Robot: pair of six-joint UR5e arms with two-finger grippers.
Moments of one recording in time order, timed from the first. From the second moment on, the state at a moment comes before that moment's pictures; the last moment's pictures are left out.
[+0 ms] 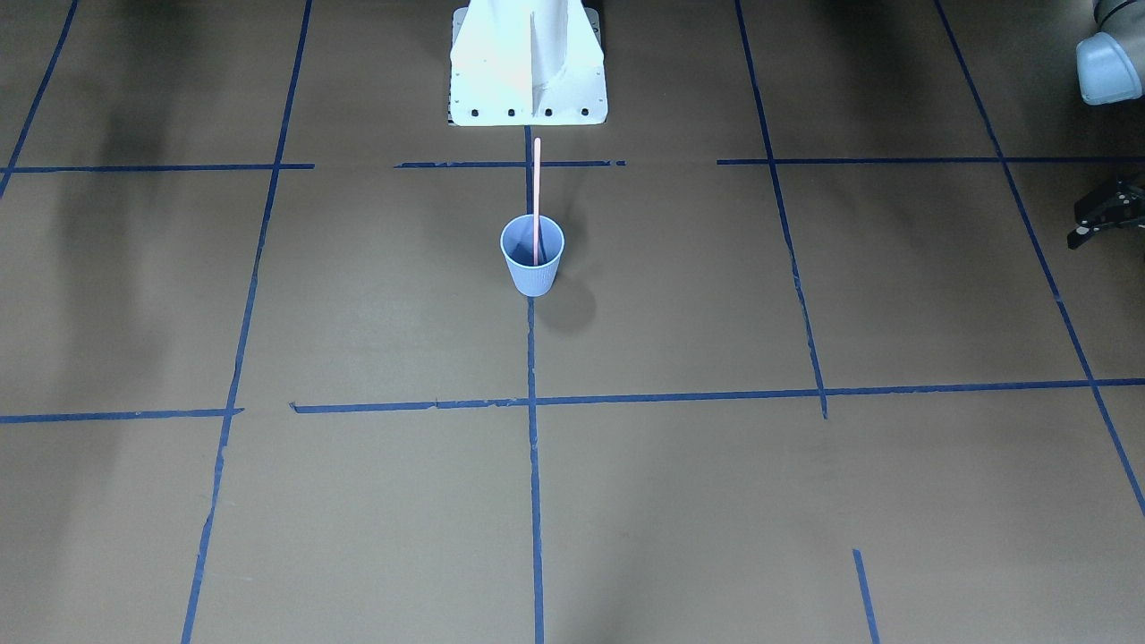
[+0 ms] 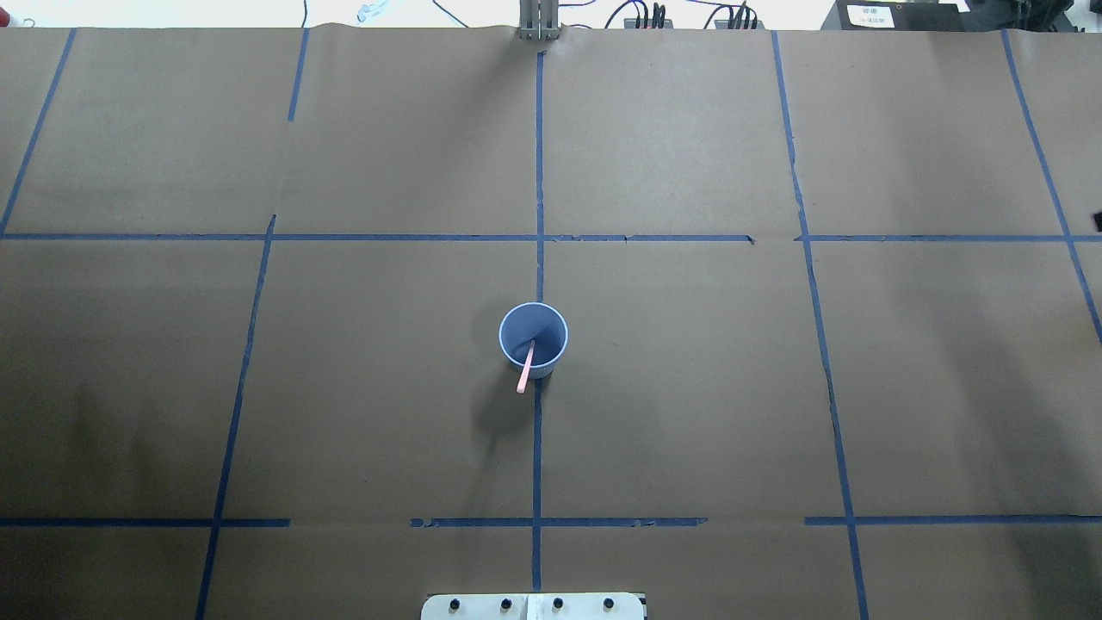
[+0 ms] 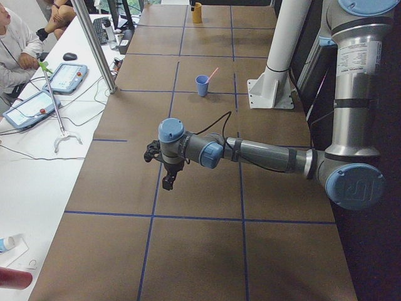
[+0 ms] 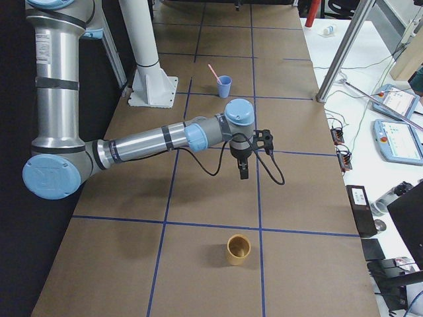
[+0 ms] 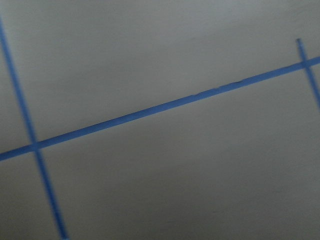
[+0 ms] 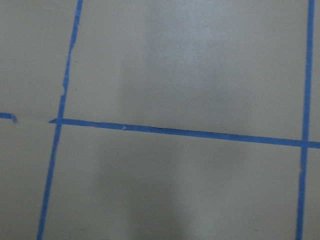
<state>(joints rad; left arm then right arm) -1.35 -1.52 -1.73 -1.77 -2.32 -0.04 1.41 -1.65 1.90 -1.46 2.34 0.23</state>
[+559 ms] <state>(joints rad) -1.36 -1.50 -1.73 -1.77 -2.36 -0.04 1.53 -1.70 1.91 -1.59 2.33 -0.06</state>
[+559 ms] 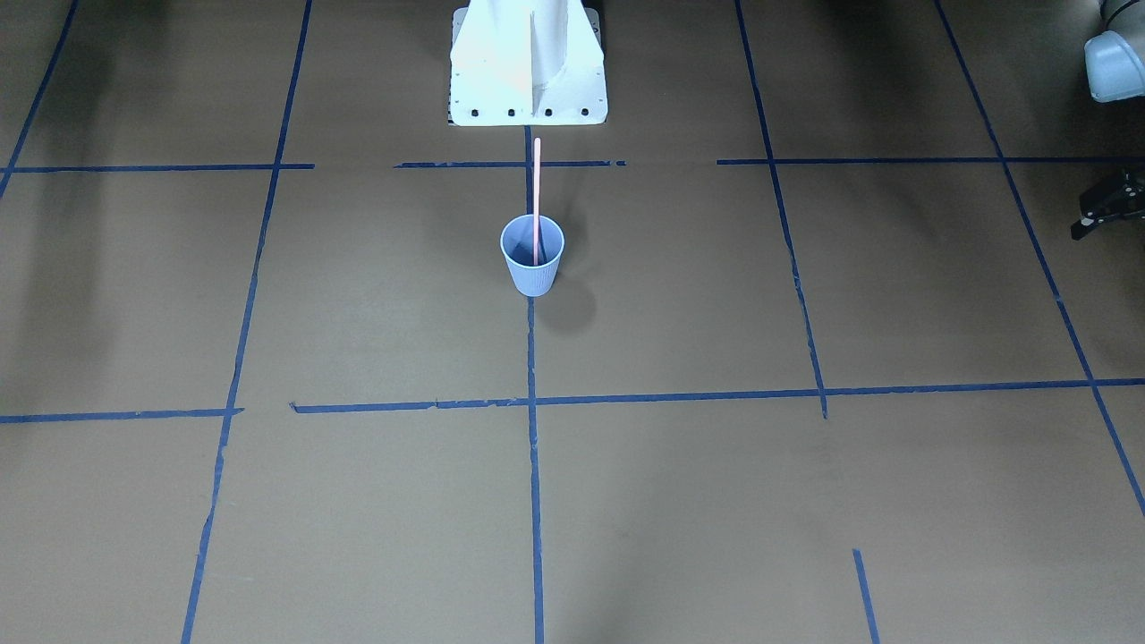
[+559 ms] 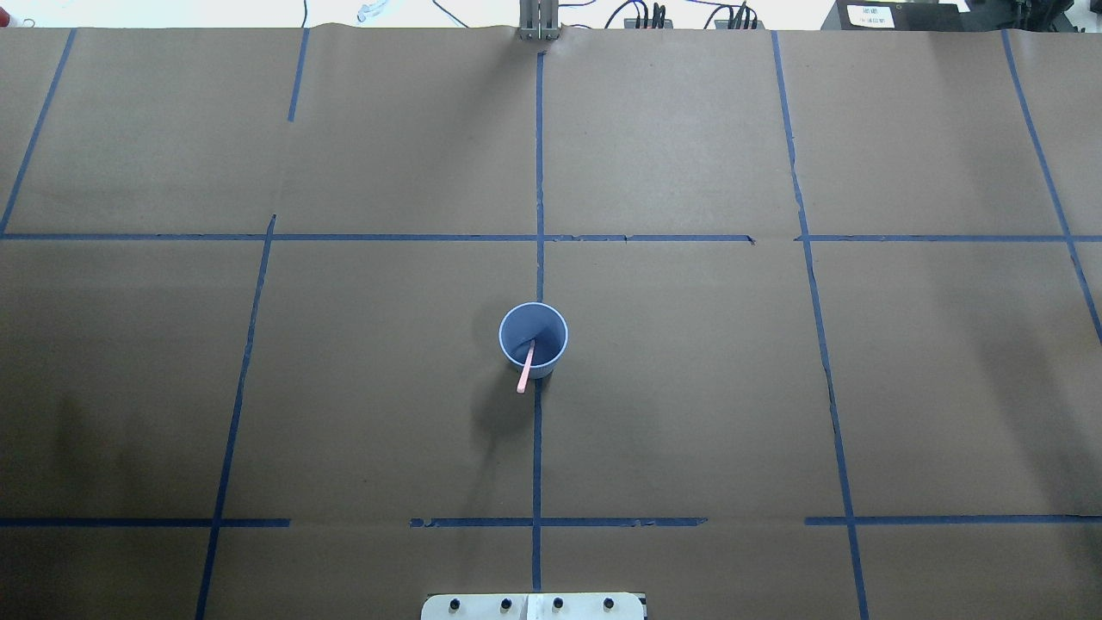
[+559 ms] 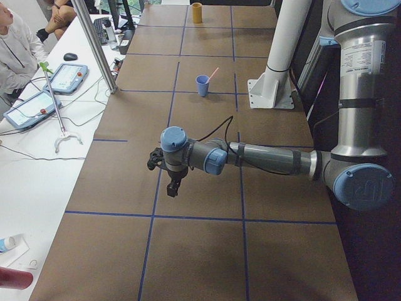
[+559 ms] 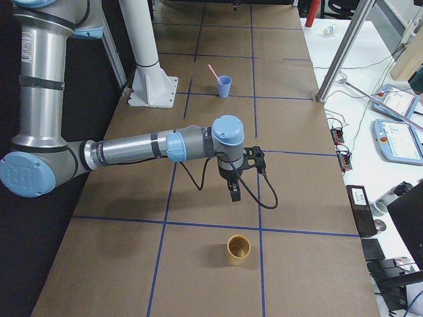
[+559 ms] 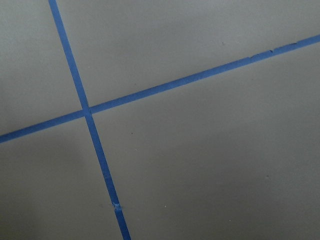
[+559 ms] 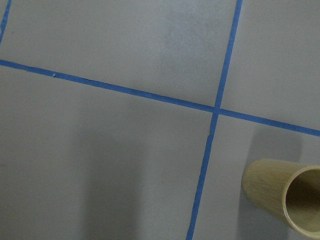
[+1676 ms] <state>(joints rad) -1.37 -1.51 -1.73 -1.77 -2.36 -0.05 1.54 -1.70 1.88 -1.60 2.33 -0.07</state>
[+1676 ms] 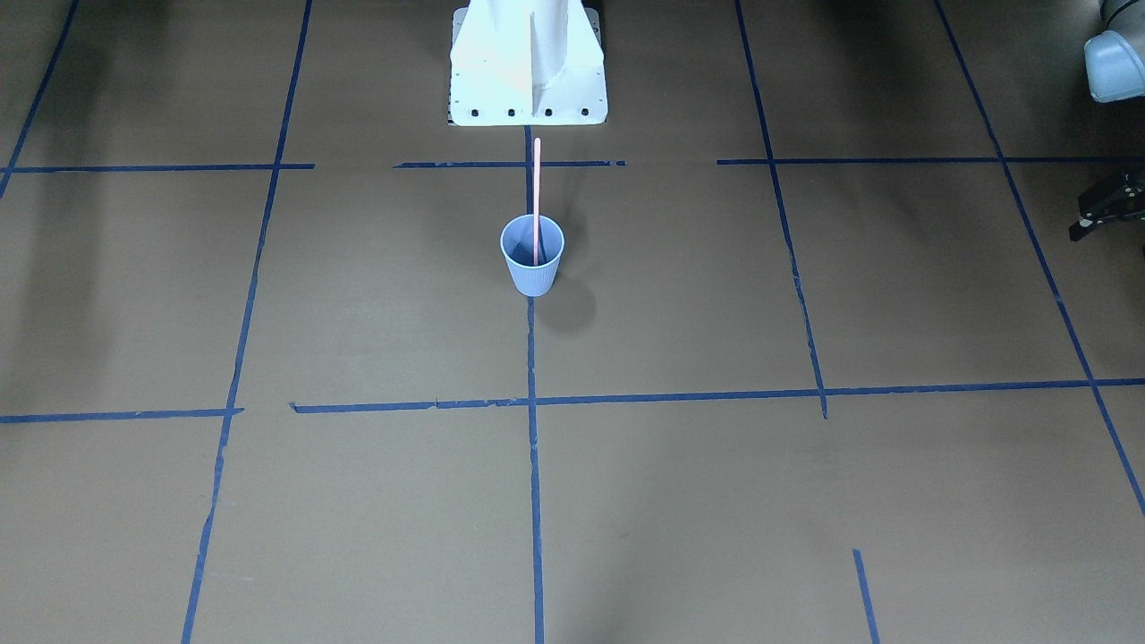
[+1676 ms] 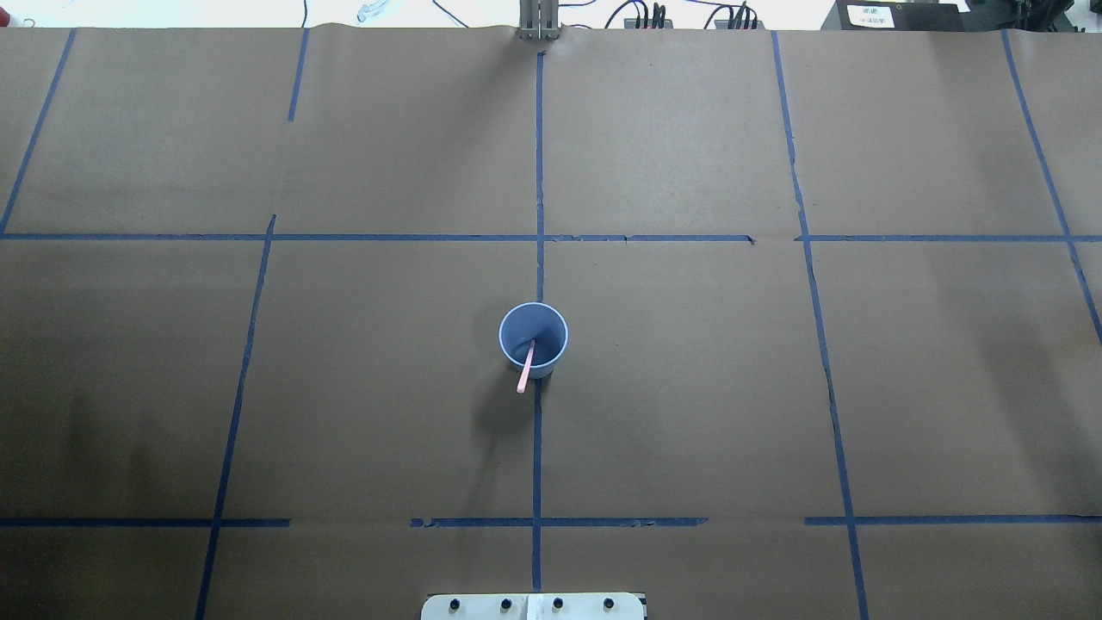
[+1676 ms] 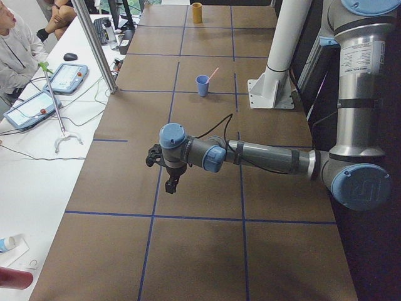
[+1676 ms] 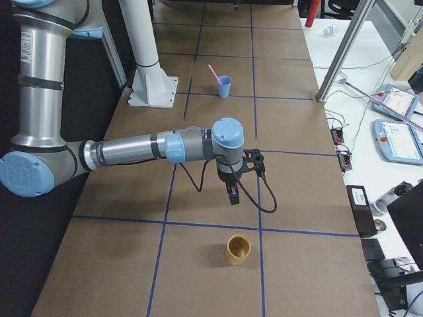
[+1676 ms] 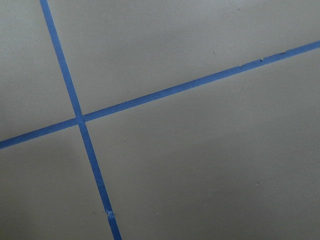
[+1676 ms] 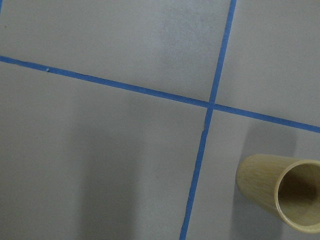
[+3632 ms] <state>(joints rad) -1.54 -1.49 -1.79 -1.47 -2.35 0.12 1.49 -1.67 1.78 -1.60 2.36 -0.08</state>
